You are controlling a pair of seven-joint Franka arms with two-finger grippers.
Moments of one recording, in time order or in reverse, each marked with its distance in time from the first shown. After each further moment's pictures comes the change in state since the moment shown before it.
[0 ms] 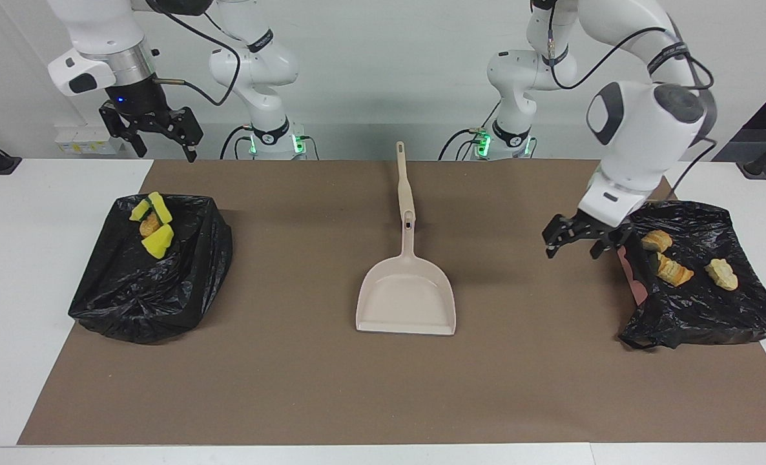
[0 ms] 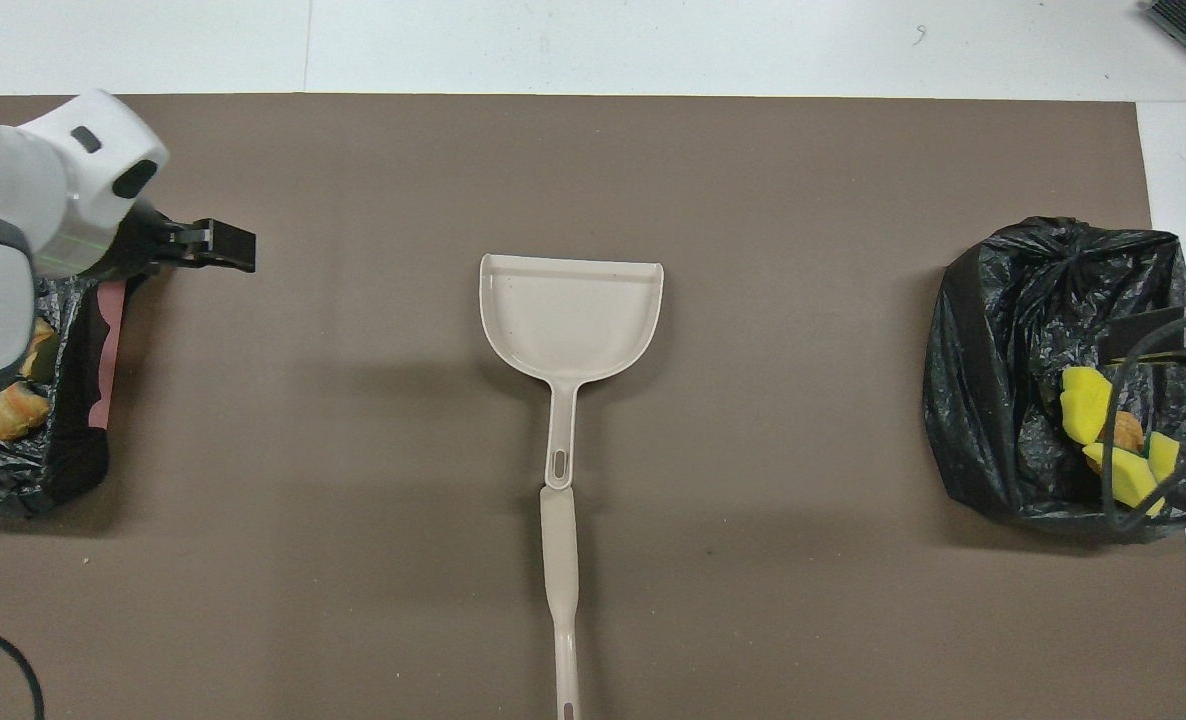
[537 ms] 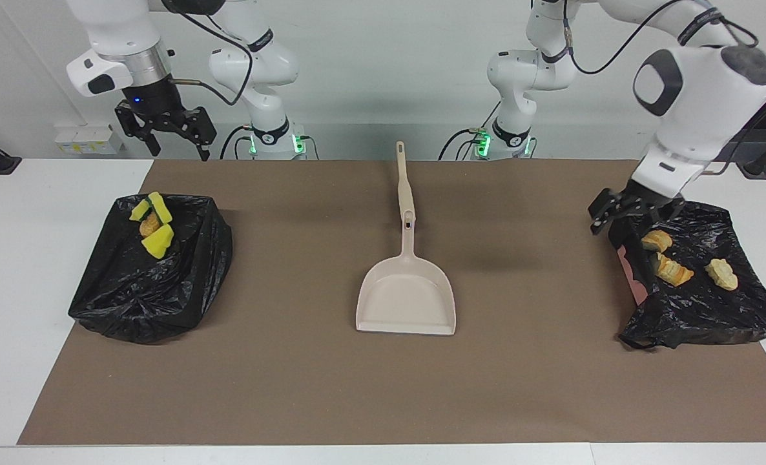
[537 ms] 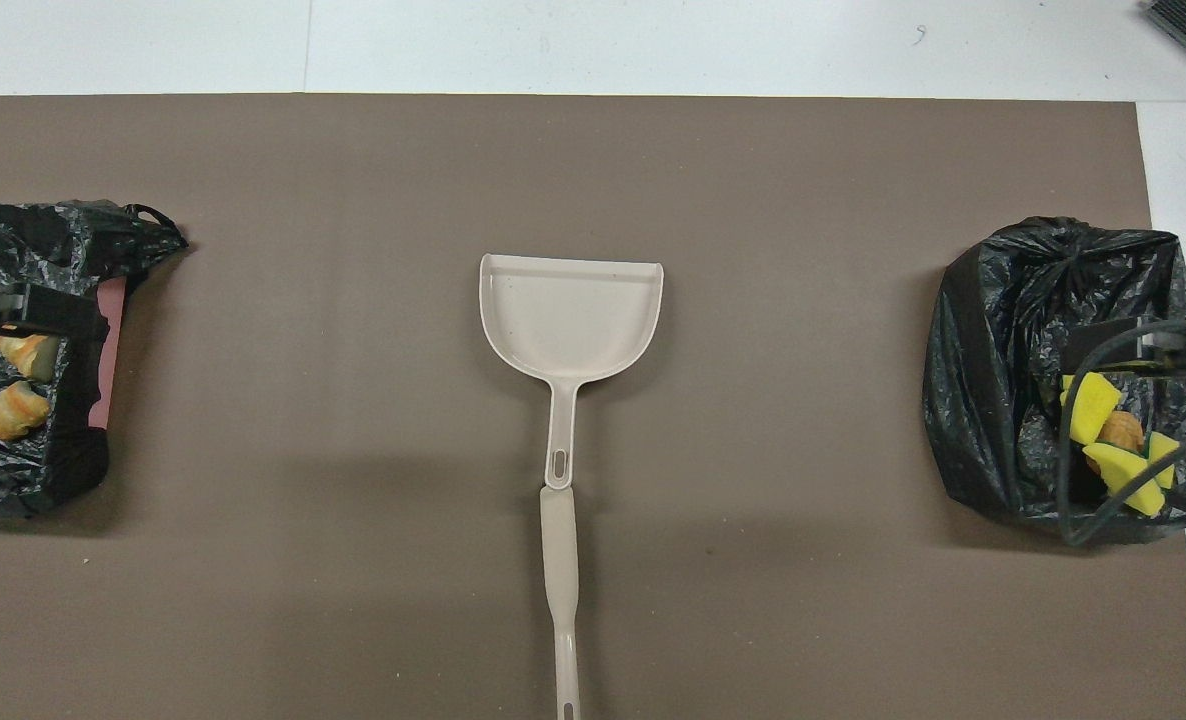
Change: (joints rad) left arm -0.001 -0.189 0.088 0.006 0.030 -0.286 0.097; right arm 0.020 -0.012 0.024 -0.012 0.001 -0.002 0.039
